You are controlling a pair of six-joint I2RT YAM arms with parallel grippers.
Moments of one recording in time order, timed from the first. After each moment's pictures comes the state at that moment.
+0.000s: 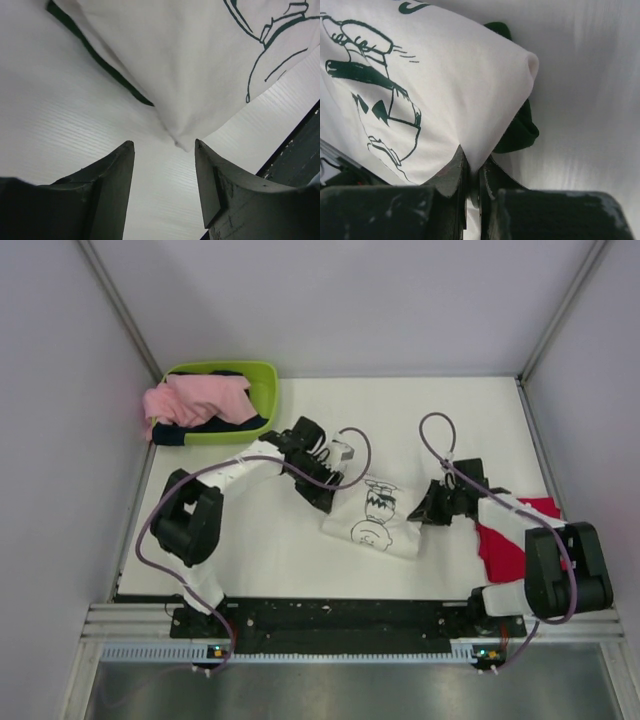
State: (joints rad) left arm -0.59 1.81 1.30 -0.73 0.45 0.19; right arm 0.14 1.37 0.55 -0.19 -0.47 0.58
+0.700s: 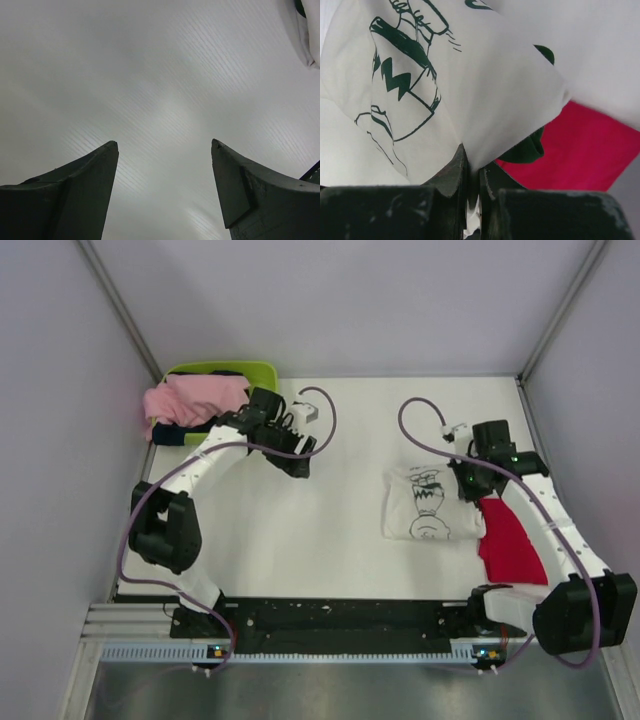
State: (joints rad) left arm -0.37 1.70 1.41 -0.74 0.39 0.24; right arm 0.13 1.20 1.04 -0.88 -0.04 -0.23
